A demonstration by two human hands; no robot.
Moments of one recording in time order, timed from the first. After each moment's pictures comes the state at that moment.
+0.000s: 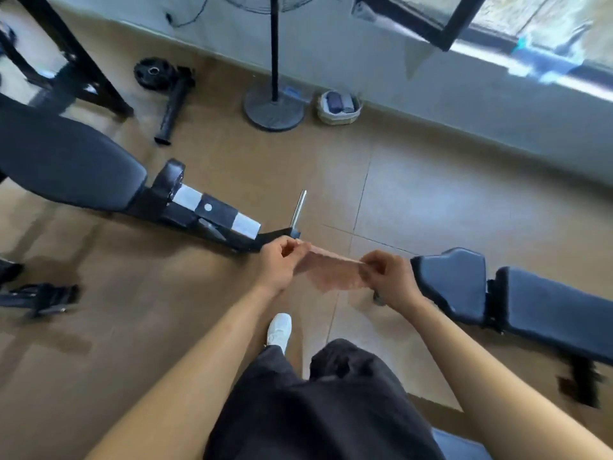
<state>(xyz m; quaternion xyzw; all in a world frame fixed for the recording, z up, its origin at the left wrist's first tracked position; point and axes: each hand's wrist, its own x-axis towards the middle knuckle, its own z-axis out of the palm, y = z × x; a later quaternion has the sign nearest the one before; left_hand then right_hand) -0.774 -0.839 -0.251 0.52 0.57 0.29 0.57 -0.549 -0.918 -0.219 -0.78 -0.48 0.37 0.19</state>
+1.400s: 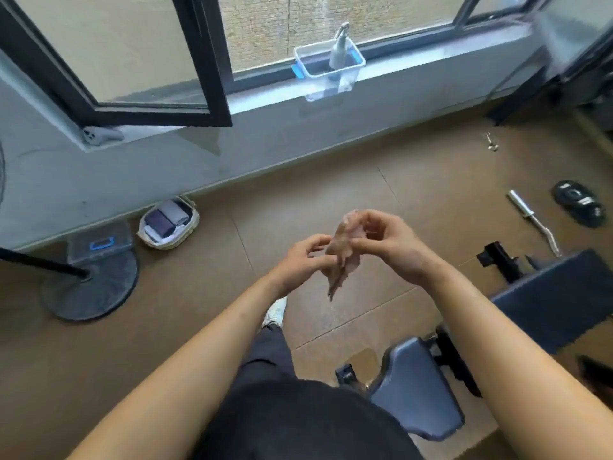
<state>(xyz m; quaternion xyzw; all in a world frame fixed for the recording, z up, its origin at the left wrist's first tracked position) -0.091 -0.388 -0.234 0.68 0.18 -0.07 0.71 0.037 -0.550 -0.150 -0.71 -0.26 0.40 0.53</state>
